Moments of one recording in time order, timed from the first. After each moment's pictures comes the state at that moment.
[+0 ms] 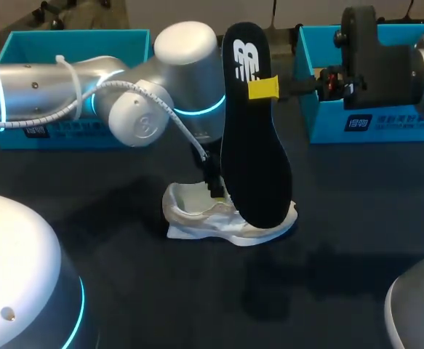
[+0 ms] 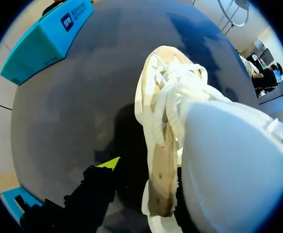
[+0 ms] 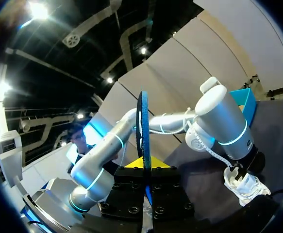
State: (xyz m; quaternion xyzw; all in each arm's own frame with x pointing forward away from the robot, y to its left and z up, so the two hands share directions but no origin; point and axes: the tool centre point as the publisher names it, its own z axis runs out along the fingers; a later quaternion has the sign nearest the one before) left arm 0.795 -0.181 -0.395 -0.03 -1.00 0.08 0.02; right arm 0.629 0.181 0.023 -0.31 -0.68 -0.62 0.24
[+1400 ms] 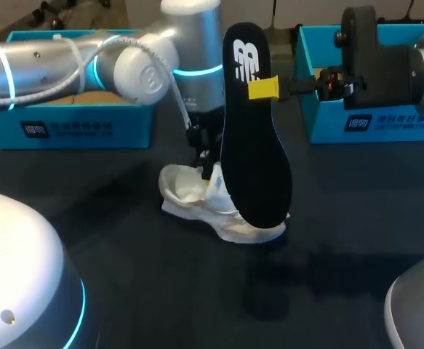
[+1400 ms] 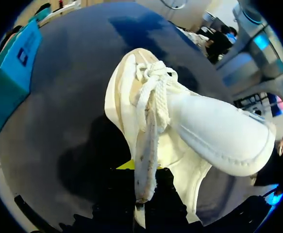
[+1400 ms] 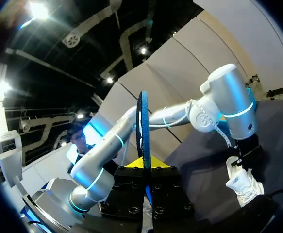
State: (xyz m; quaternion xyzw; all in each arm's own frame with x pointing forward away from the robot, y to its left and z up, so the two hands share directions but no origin) left arm 0.789 -0.169 -0.363 -0.26 -0.95 0.08 0.14; right arm 0.629 0.181 0.023 -0.31 -0.68 -0.62 0.24
